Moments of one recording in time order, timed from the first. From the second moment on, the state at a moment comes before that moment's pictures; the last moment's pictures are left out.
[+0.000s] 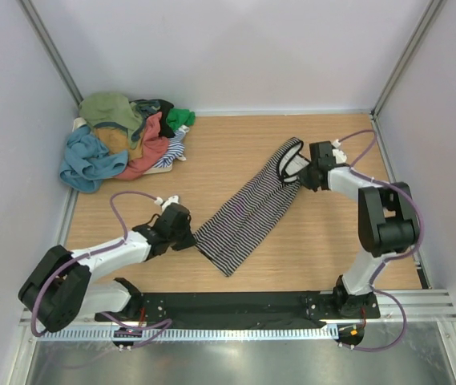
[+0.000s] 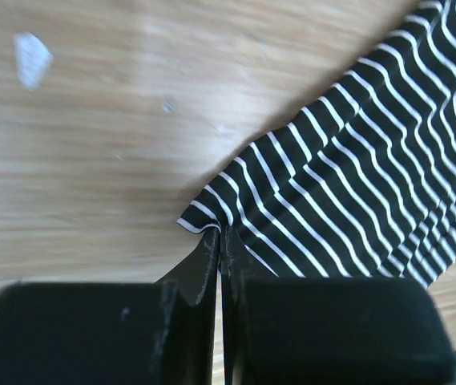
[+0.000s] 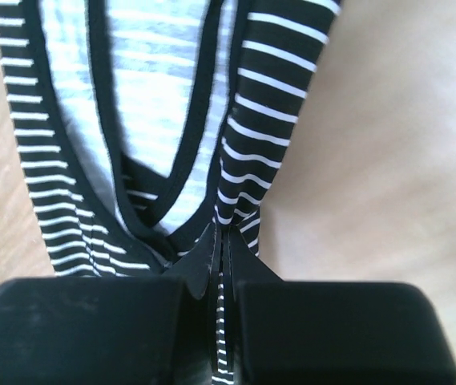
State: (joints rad) left arm -0.61 1.23 0.48 -0.19 -0.10 -0.84; right arm 0.15 1.68 0.96 -0.20 0.15 0.91
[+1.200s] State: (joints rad) left arm -1.14 1.32 0.54 -0.12 -0.34 -1.20; right arm 0.16 2.19 1.59 -0.23 -0.15 0.71
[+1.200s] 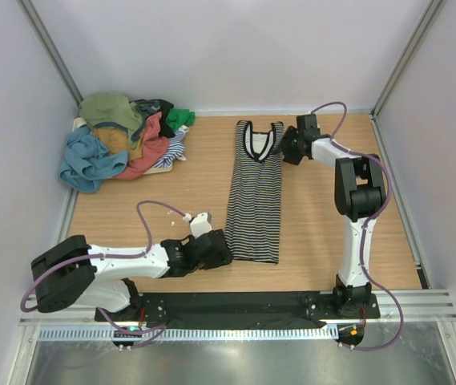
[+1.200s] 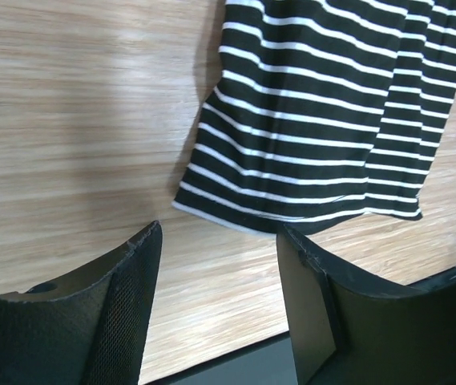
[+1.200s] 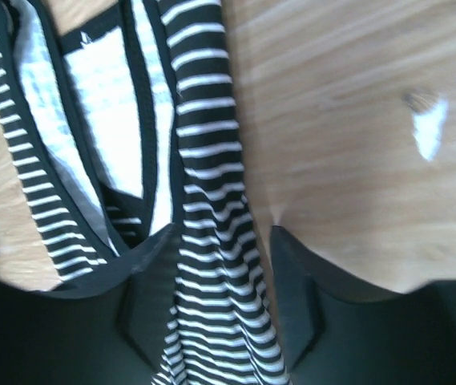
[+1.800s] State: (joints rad) left arm -1.02 1.28 0.58 -0.24 -0.30 -1.04; right arm 0.17 2.17 1.62 -0.29 -0.10 0.65
